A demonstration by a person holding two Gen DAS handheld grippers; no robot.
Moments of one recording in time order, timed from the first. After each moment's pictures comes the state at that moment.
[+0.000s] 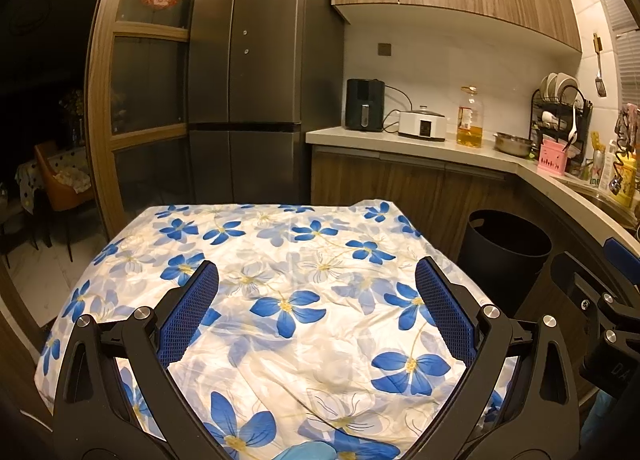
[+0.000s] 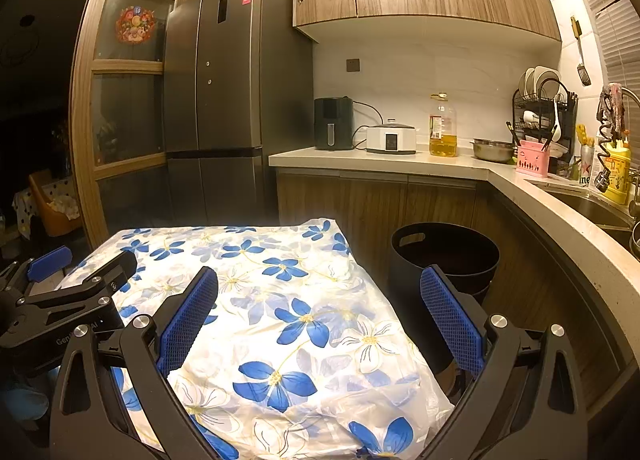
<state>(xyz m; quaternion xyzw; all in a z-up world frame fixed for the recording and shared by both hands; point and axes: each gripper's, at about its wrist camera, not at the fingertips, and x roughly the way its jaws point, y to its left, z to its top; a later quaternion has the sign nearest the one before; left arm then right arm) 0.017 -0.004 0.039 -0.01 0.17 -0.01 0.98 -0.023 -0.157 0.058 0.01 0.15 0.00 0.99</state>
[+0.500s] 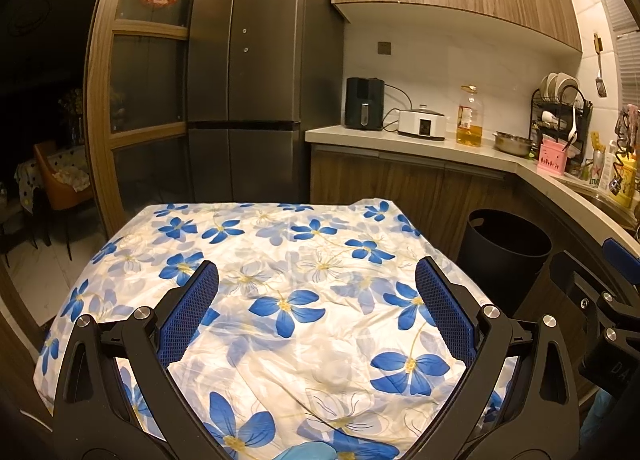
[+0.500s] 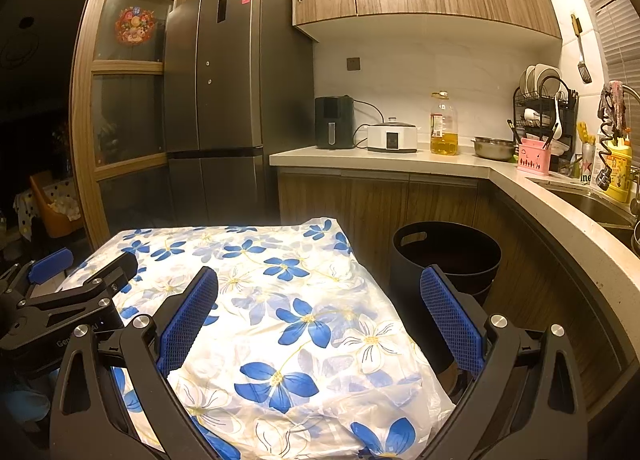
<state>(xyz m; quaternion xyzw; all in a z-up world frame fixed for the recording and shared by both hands) 0.018 -0.006 0.039 -0.01 0.18 -0.01 0.98 -0.022 -0.157 0.061 0.01 0.15 0.00 0.99</state>
